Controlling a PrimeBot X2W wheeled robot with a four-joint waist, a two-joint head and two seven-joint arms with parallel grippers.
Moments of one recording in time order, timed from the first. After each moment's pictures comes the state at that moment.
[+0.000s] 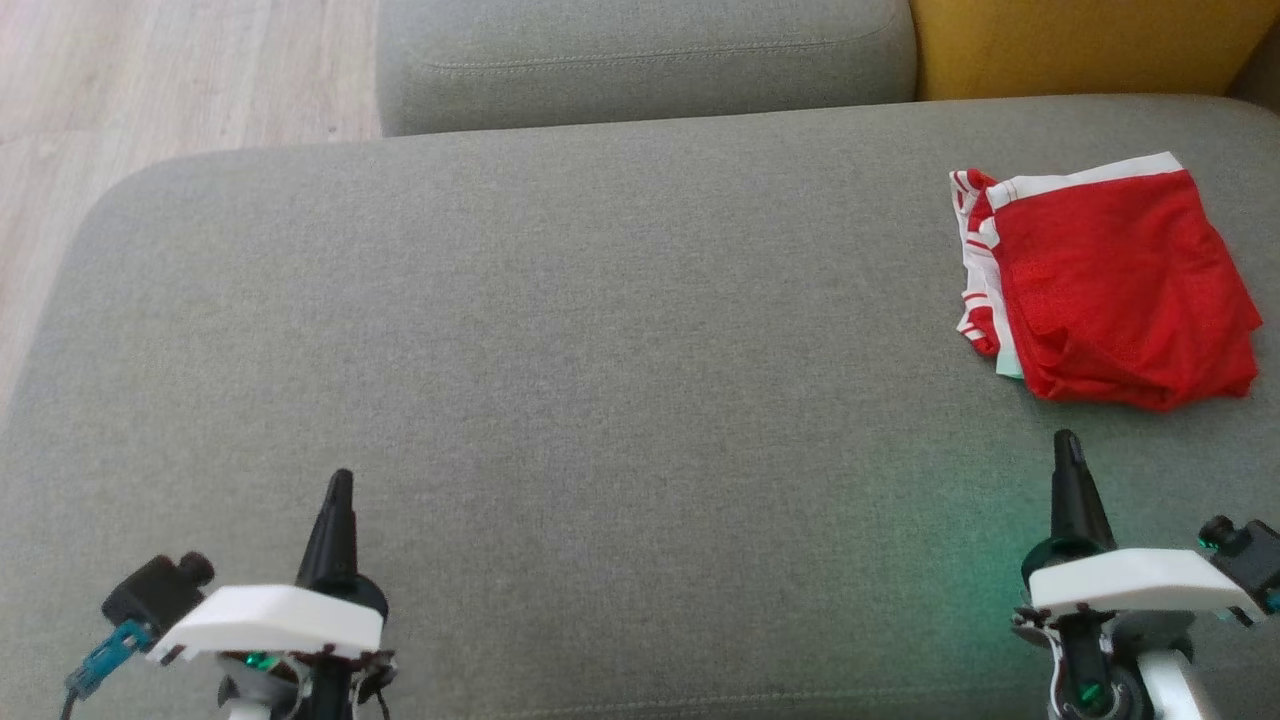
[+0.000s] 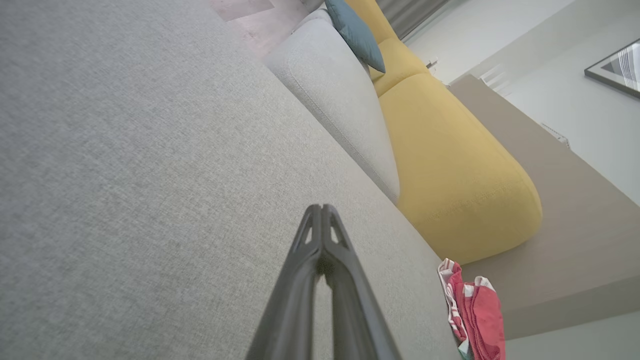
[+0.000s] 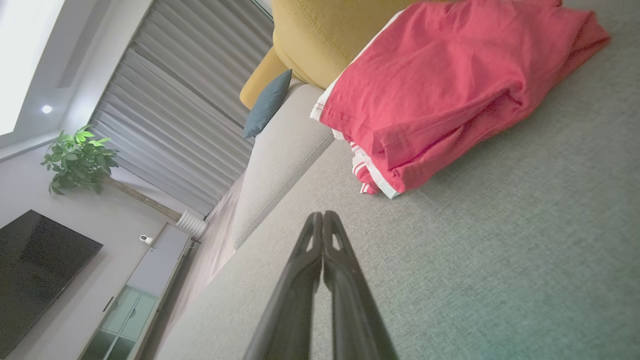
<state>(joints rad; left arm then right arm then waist) 0.01 0.05 -0.10 0.23 -0.92 -0.04 -0.11 -0.05 -0.05 -0.01 0.34 0.85 0.13 -0.10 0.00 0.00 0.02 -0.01</state>
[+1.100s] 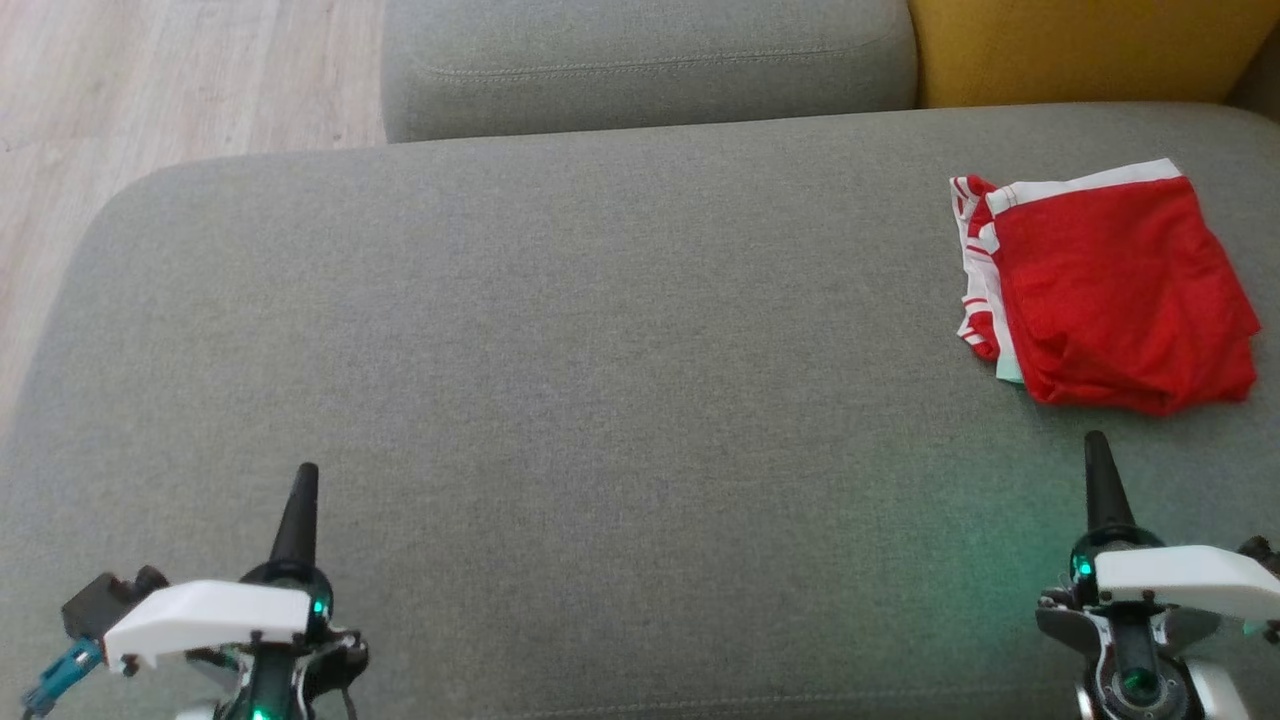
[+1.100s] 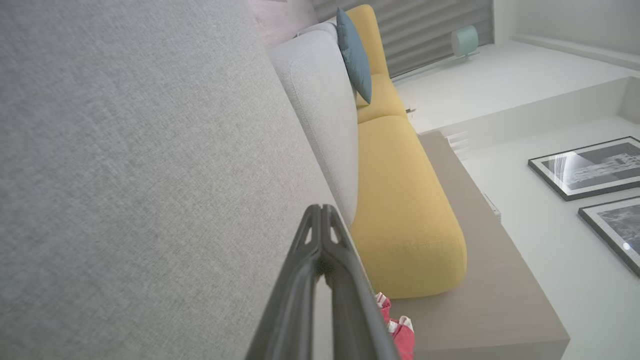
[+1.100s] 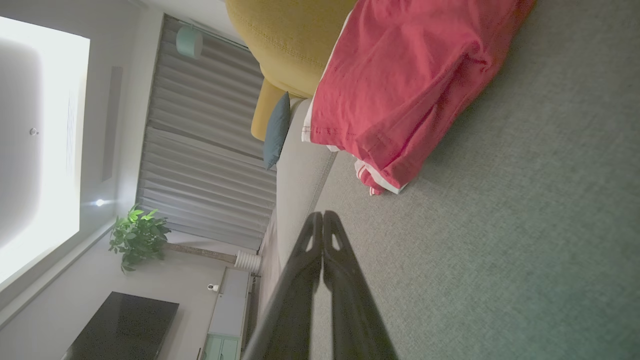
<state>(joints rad) -0.01 0.05 -0.03 0.25 -1.26 -0.08 -0.02 -0.05 -0.05 -0.06 0.31 1.22 0.13 -0.01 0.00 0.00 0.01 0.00</state>
